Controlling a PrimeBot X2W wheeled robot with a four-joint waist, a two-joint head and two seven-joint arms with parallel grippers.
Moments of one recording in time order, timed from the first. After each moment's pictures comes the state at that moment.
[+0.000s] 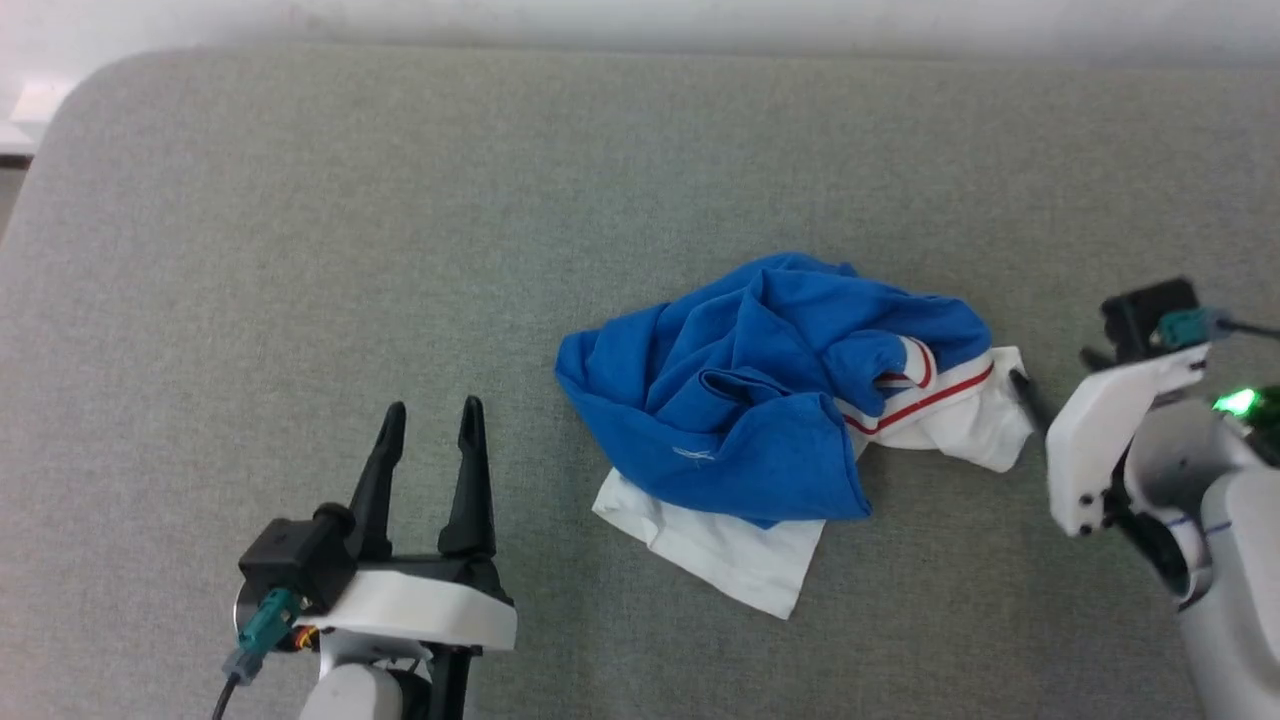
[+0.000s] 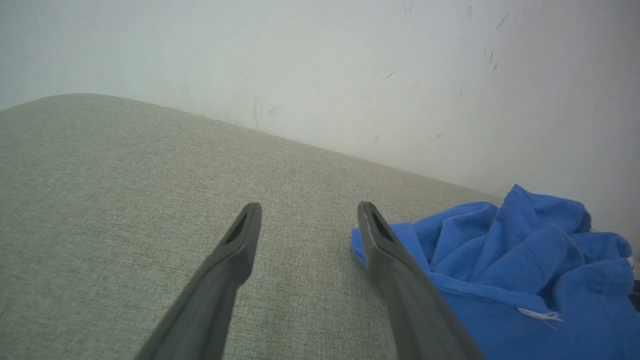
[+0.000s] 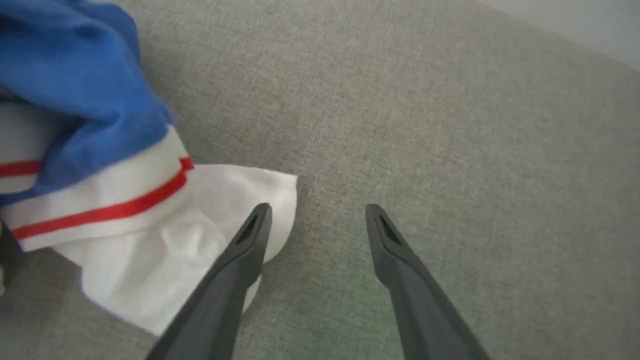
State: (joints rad) left arm -0.06 0.05 -0.13 0.05 -0.34 0.01 -0.26; right arm -0.37 -0.30 0.09 0.25 0.18 0.13 0.49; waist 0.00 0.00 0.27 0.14
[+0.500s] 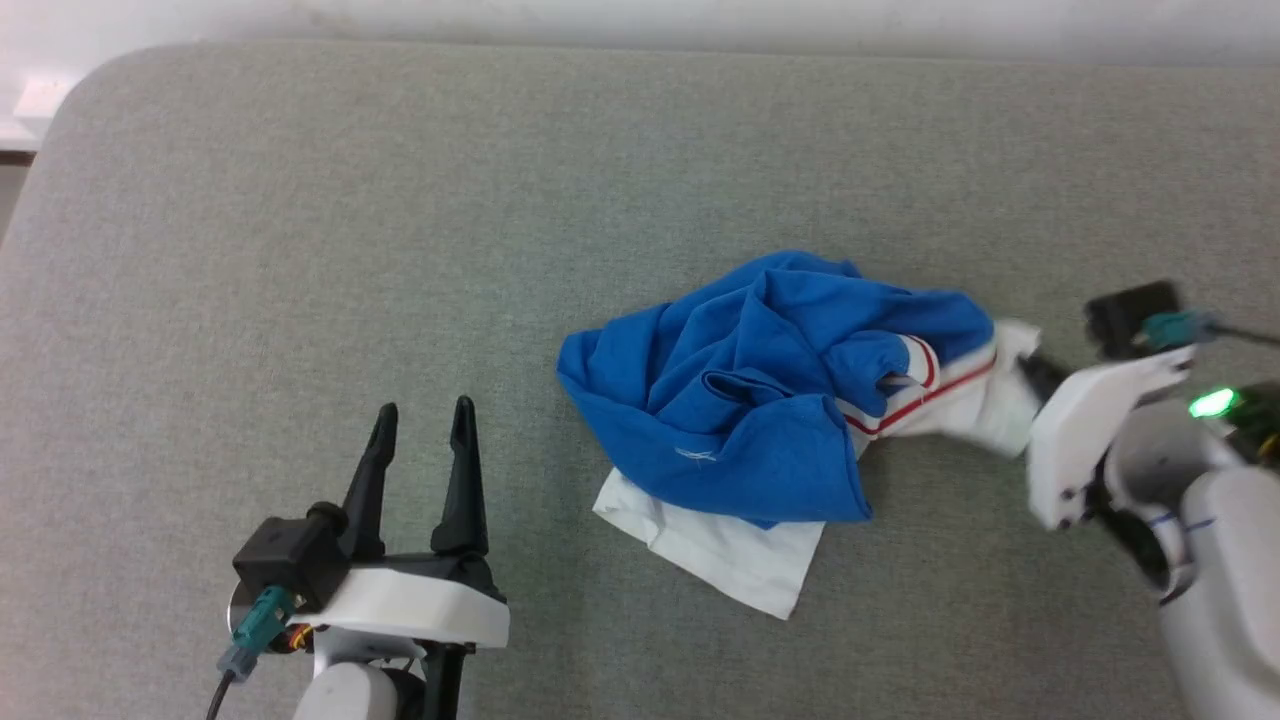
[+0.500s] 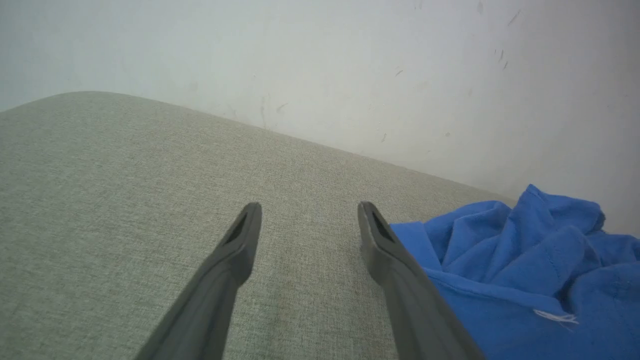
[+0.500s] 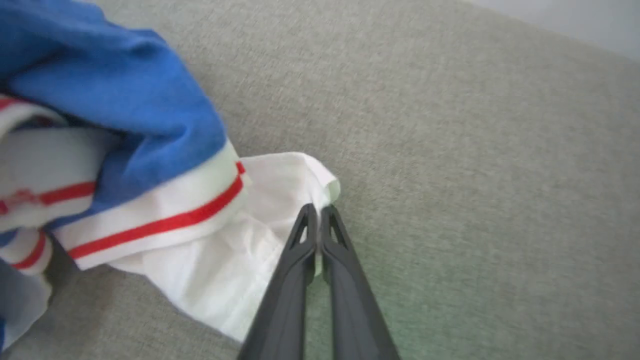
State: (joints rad) left arm -0.07 0.05 -0.12 0.07 -0.34 0.01 -0.26; right arm -0.36 -0.25 0.09 0.25 0.20 0.13 0.48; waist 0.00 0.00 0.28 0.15
